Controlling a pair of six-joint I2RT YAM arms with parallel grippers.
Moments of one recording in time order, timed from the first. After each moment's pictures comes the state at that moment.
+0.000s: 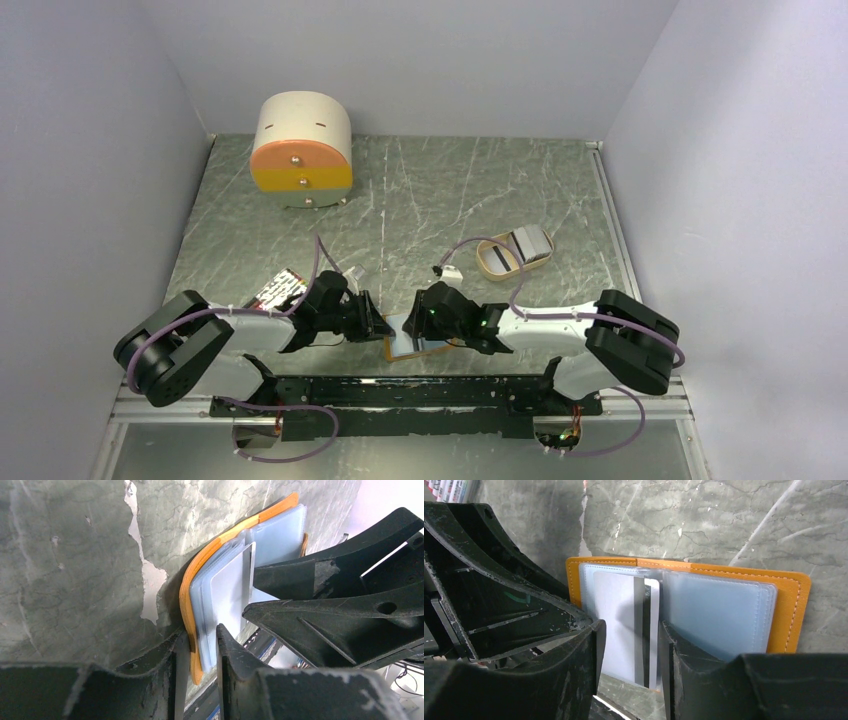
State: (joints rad) left arm -0.74 1.35 0.23 0.42 0.39 -1.03; right arm 1.09 1.39 0.51 0.10 0.17 0.99
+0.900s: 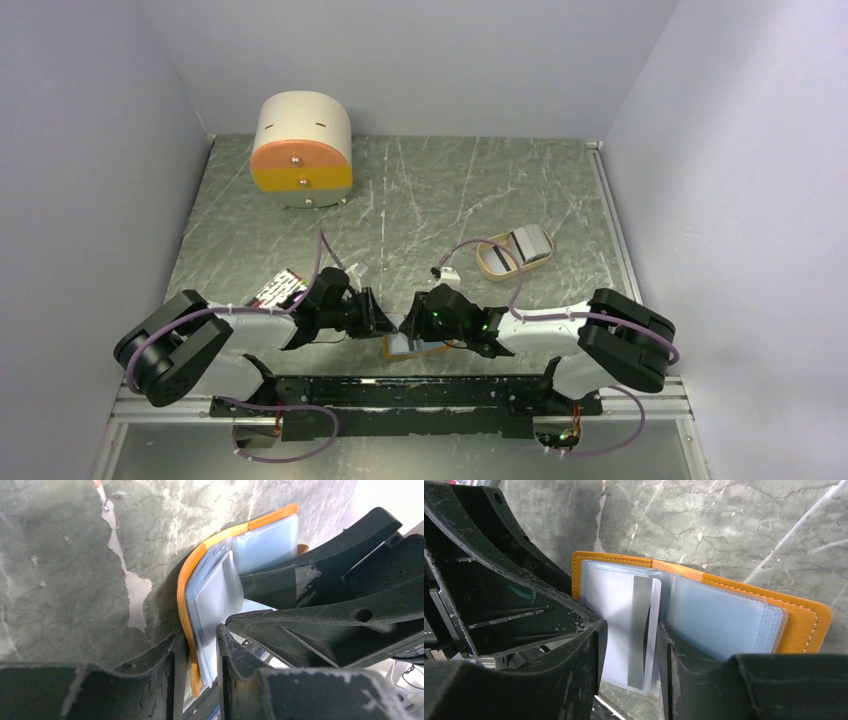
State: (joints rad) left arm -0.74 1.35 0.27 0.40 0.39 -1.00; right arm 1.10 1.42 0.47 0.24 0.13 0.96
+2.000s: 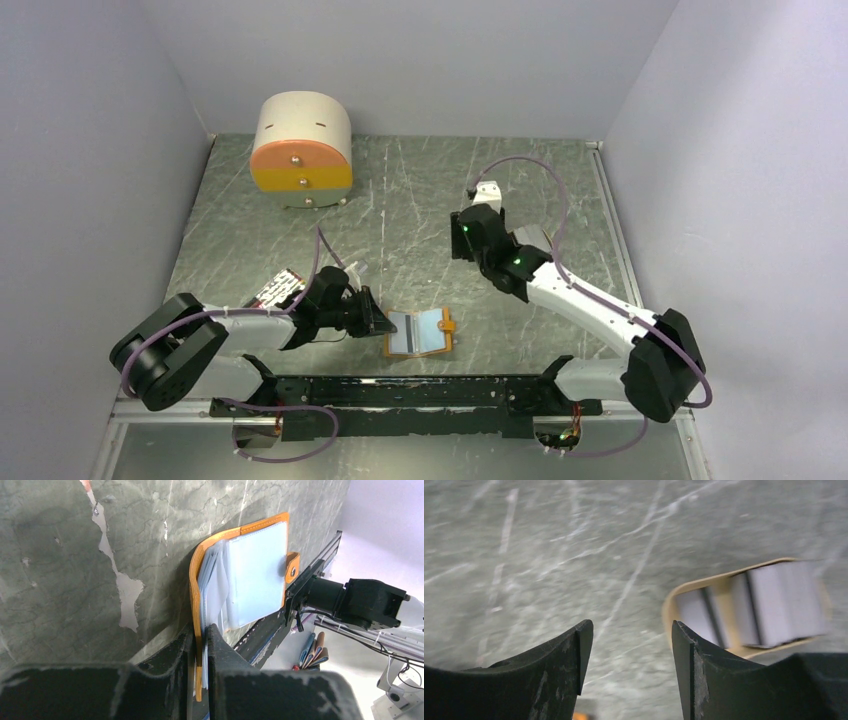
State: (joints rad) left arm -0.74 1.33 0.27 0.39 0.39 -1.00; right arm 0.74 1.24 0.85 -0.24 0.45 0.37
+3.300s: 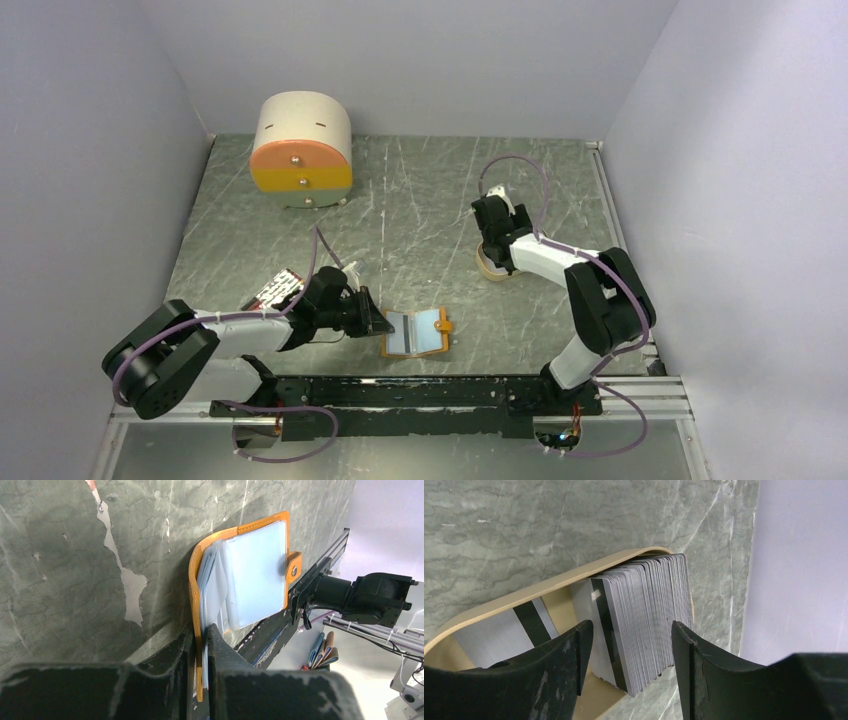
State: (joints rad) left arm -0.74 1.28 0.27 0.34 0.38 -0.97; right arm 0.43 1.63 0.87 -0.16 0.72 -0.13
